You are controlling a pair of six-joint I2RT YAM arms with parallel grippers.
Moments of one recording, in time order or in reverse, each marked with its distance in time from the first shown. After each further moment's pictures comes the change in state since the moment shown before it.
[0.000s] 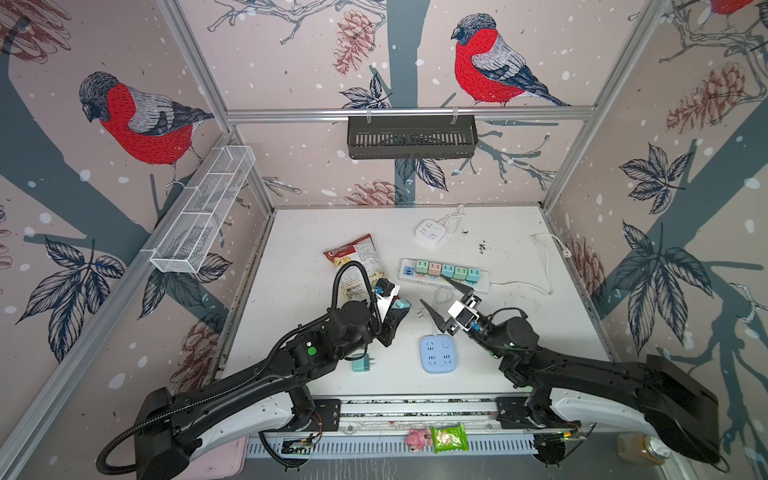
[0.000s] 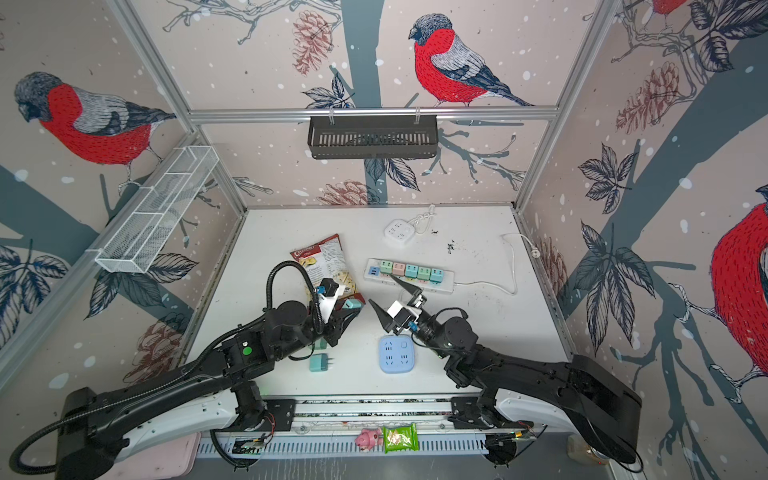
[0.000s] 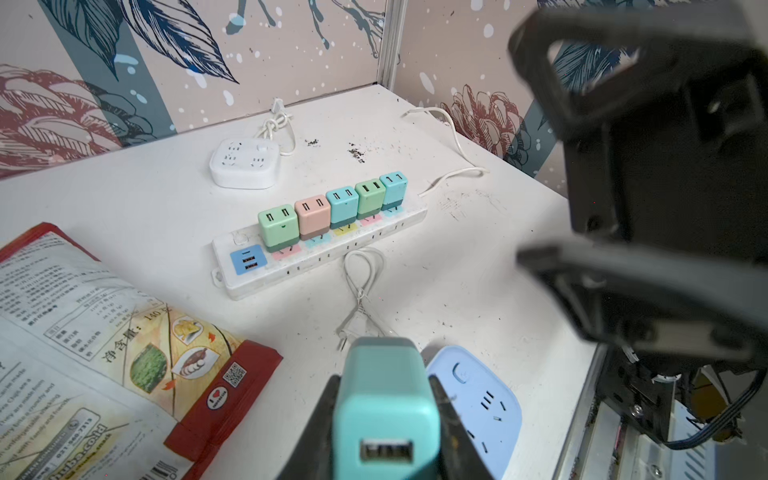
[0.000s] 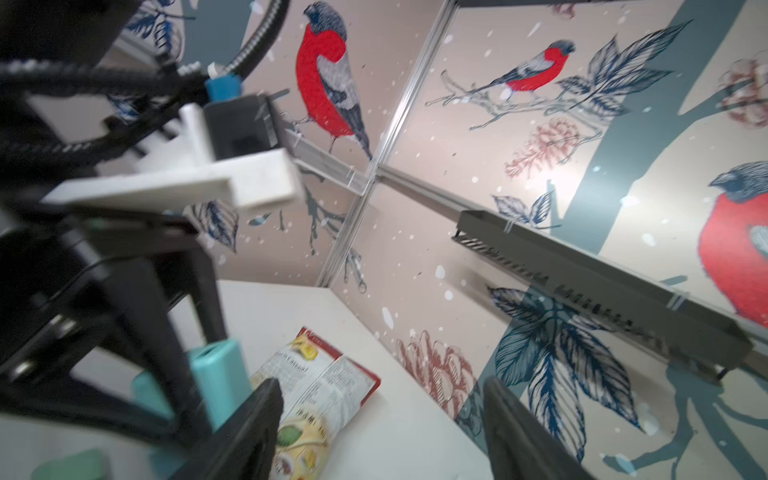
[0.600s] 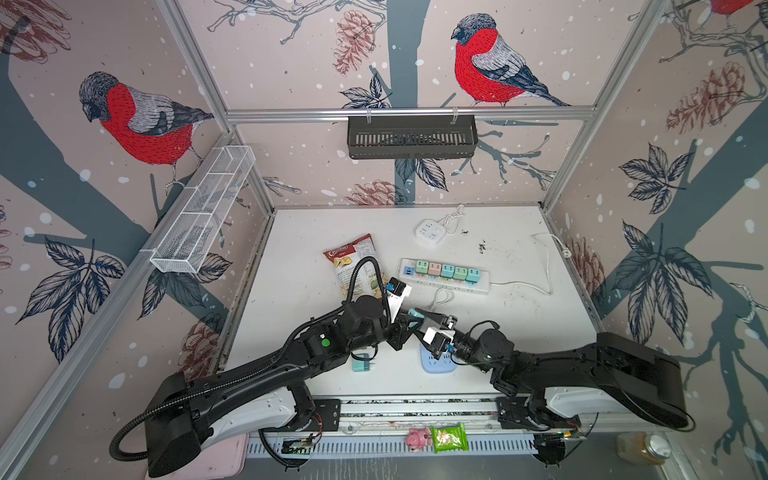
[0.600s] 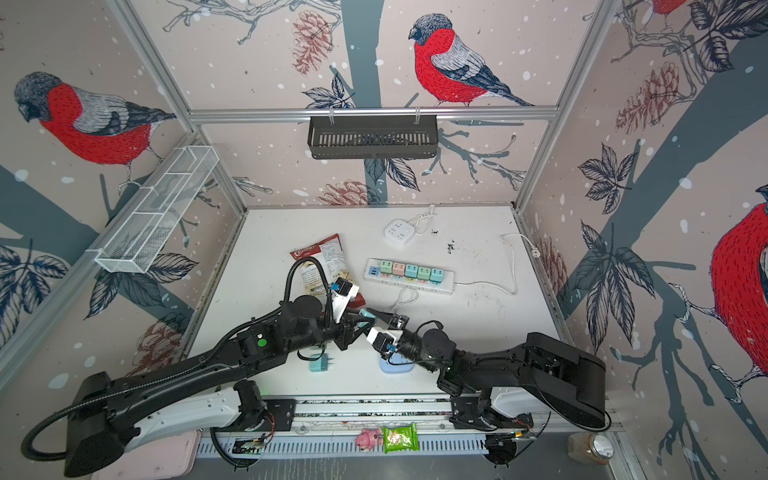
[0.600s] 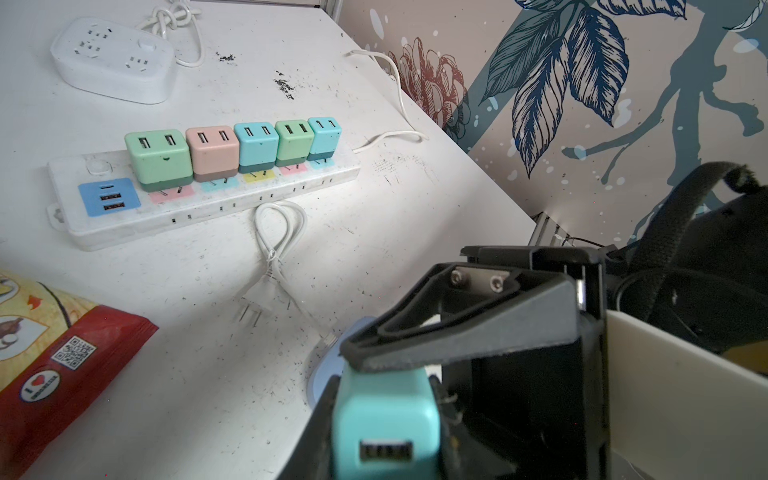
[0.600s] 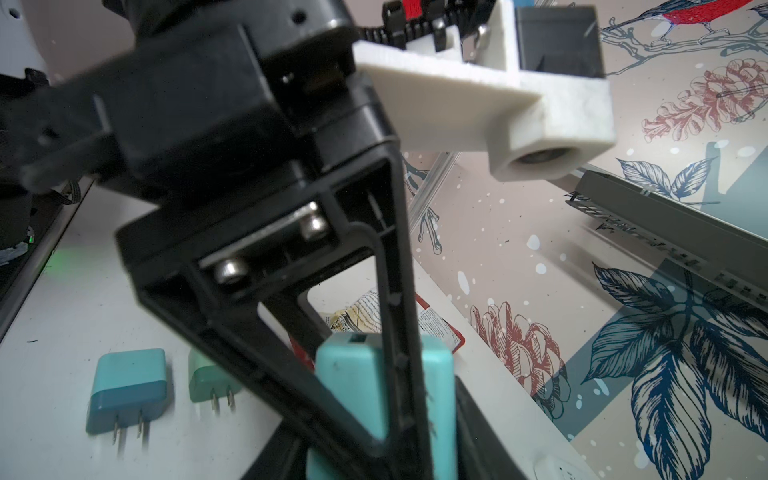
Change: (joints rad) left arm 0.000 0.128 0.047 -0.001 0.229 -0.220; right arm 0.189 0.263 -0.109 0.129 0.027 -0.043
